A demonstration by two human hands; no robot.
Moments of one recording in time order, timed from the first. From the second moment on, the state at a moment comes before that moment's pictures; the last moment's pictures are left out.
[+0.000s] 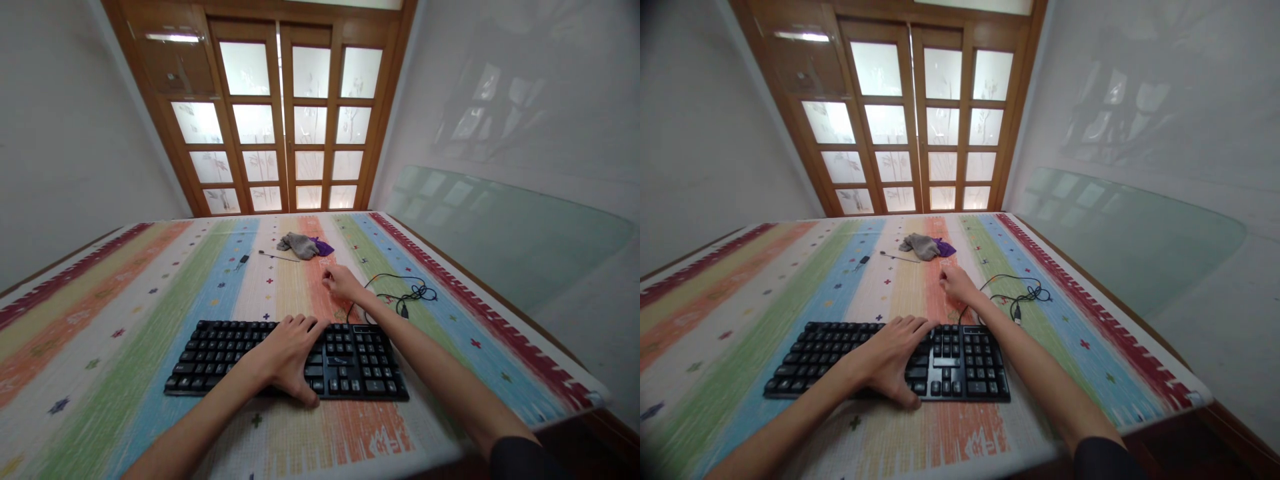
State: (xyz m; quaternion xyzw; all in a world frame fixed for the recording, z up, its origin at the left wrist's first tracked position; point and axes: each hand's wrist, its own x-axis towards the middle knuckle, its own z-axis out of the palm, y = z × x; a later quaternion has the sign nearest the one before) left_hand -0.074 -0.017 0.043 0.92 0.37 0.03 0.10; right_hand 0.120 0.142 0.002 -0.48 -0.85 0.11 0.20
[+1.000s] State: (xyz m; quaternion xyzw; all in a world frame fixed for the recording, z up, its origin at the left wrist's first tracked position) left_hand -0.078 -0.016 0.045 0.92 0.37 0.05 0.12; right_hand 0.276 0.053 -0.002 -0.43 -0.85 0.24 0.18
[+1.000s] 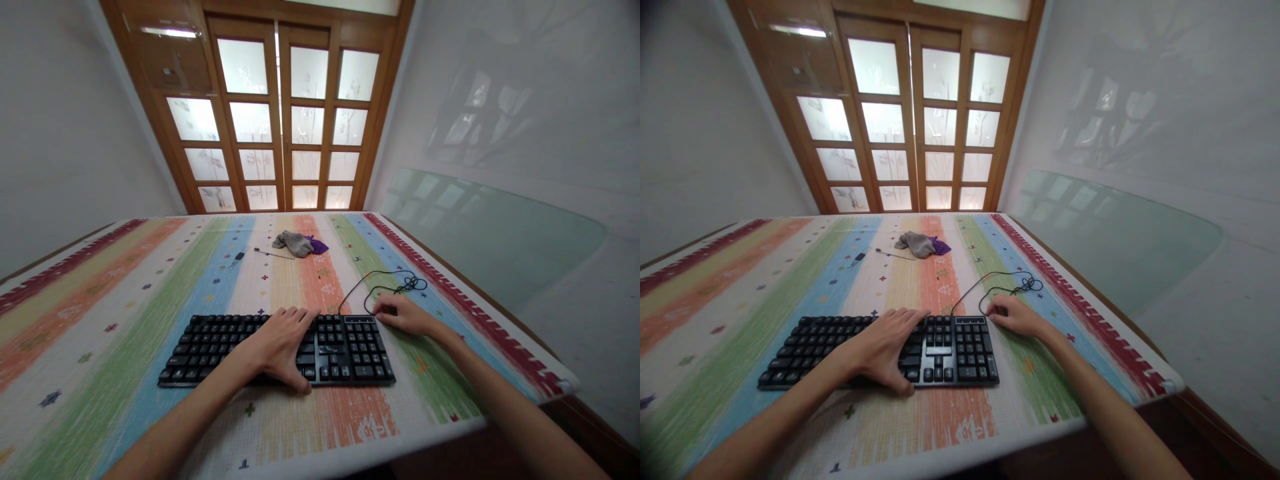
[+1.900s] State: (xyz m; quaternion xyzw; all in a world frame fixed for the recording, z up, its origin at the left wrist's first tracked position) left_hand -0.073 0.008 0.041 0.91 0.40 0.05 0.12; right_hand 0.222 0.085 0.005 -0.47 -0.84 0.19 0.22
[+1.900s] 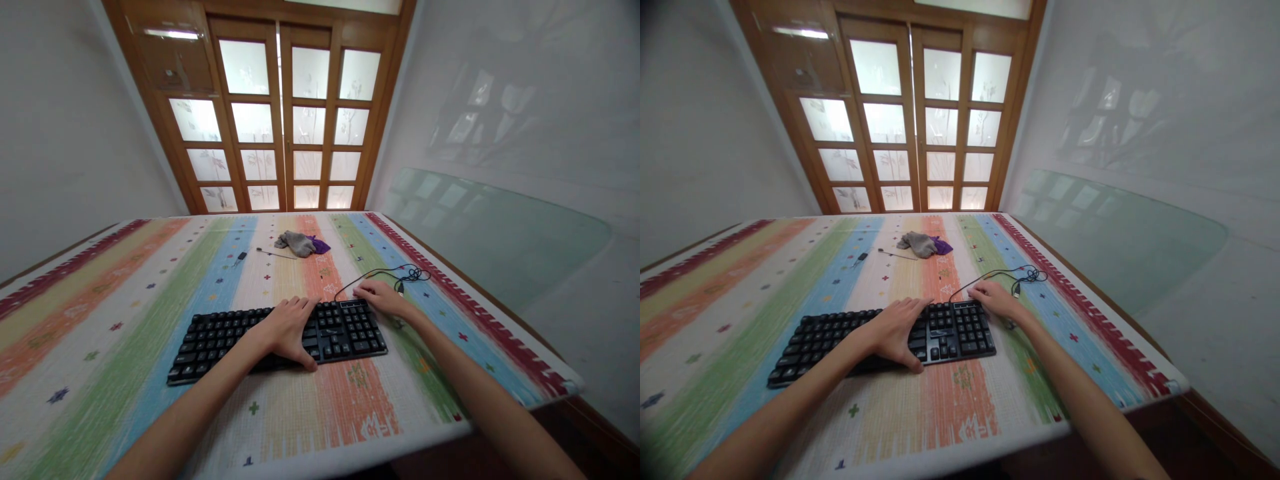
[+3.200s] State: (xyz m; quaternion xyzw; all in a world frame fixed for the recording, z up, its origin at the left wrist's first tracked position) left_hand -0.209 0.011 0.028 0.62 0.77 0.13 -0.02; right_hand 0.117 0.164 0.009 -0.63 -0.76 0.08 0.16
